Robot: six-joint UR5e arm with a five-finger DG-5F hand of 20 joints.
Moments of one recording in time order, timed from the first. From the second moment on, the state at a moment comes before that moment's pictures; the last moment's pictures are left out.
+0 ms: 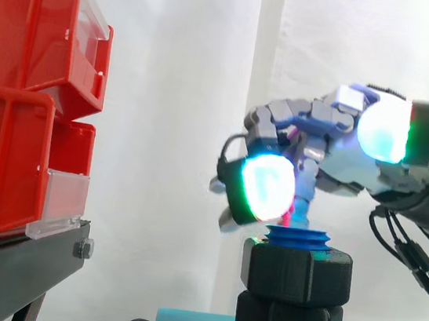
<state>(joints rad) -0.12 -2.36 -1.11 -2.44 -2.18 -1.03</state>
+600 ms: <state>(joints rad) -0.09 -2.36 -1.09 -2.49 -2.15 -1.05</state>
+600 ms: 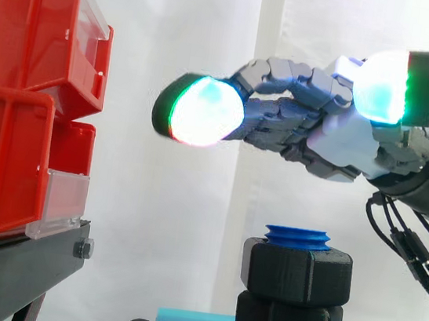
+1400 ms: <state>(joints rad) -0.07 -2.36 -1.16 -2.47 -2.12 -1.05</state>
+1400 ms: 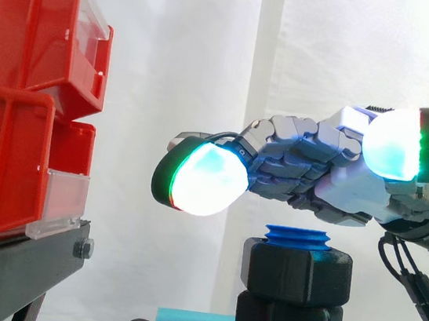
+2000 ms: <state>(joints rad) -0.07 -2.36 -1.20 -2.44 -2.11 -1.05</state>
